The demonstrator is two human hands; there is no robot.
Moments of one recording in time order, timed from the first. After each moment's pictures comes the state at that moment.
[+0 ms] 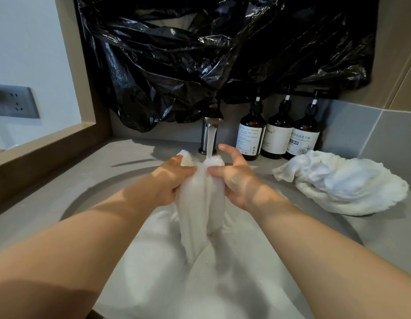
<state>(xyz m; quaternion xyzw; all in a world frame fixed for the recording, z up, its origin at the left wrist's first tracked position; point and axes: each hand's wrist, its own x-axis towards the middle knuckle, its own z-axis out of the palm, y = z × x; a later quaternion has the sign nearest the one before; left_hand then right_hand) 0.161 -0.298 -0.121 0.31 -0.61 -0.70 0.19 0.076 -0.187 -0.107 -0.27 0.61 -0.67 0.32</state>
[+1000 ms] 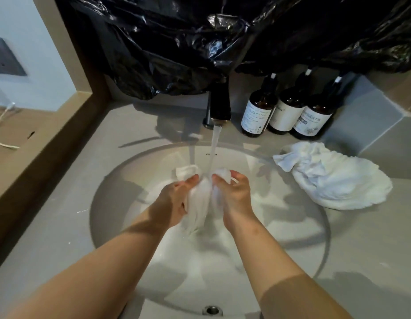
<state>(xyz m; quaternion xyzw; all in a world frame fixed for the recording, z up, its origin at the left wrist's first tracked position) 0.198 -0.260 -0.151 0.36 -0.45 -0.80 0.14 0.117 -0.170 -0.124 -0.02 0.67 -0.68 0.31</state>
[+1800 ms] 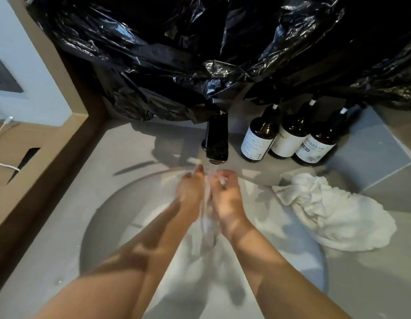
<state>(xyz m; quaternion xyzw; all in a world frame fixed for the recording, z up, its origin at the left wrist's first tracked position) 0.115 -0.276 -0.107 0.53 -0.49 -0.67 0.15 0.086 -0.211 -0.094 -0.14 0.73 -0.60 0.30</state>
